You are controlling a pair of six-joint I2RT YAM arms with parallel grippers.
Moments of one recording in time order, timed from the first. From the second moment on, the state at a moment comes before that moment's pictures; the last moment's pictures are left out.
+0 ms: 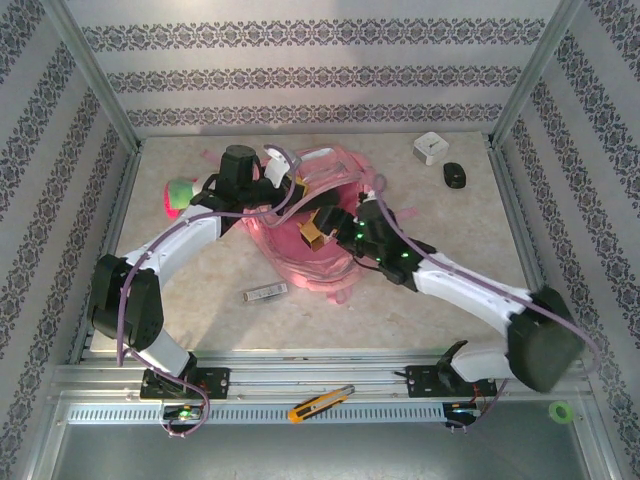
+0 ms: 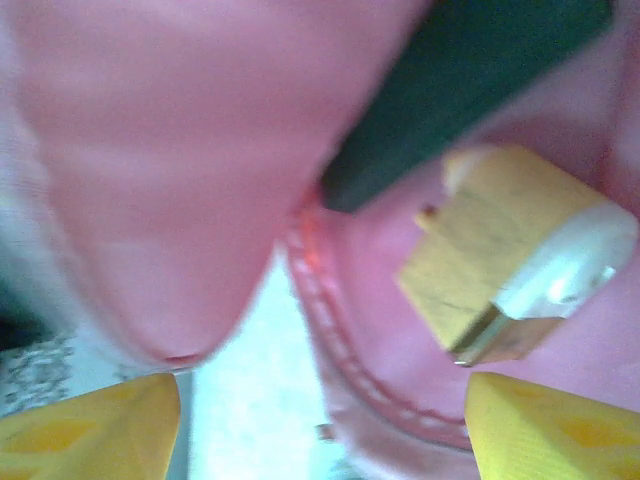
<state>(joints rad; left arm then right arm) -0.35 1.59 1.20 -0.09 0.57 0.11 0.70 1.29 0.84 0.02 -0.06 1.09</state>
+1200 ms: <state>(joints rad) -0.56 1.62 1.06 -0.29 0.29 0.61 0.65 1.15 0.77 -0.31 0.00 0.71</state>
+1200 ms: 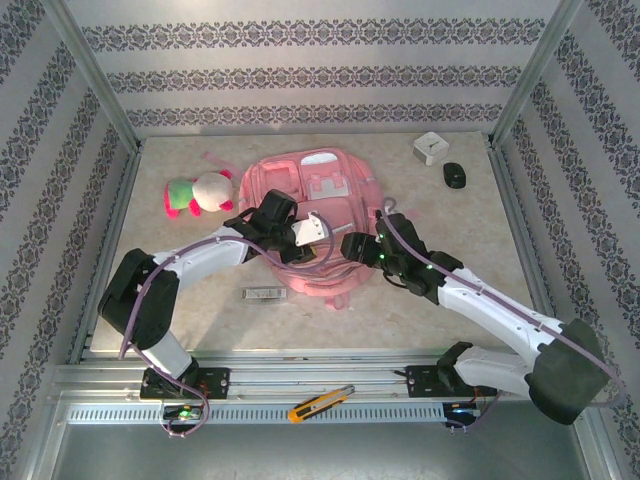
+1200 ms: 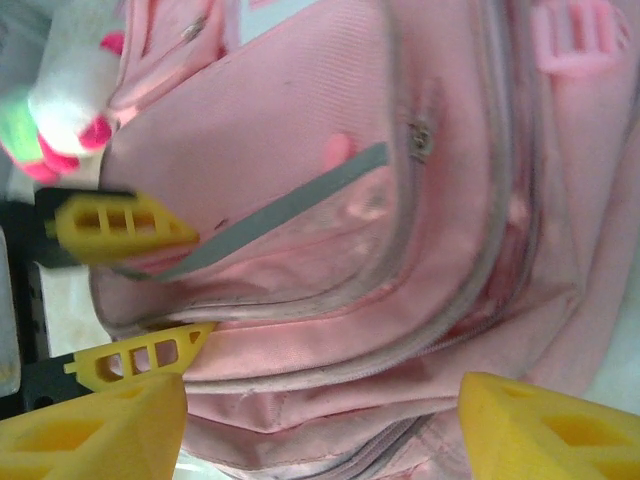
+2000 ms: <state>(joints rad) 0.07 1.67 1.01 -0.18 0.61 -0.09 0.82 1.37 1.04 -0.51 -0.05 -0.55</state>
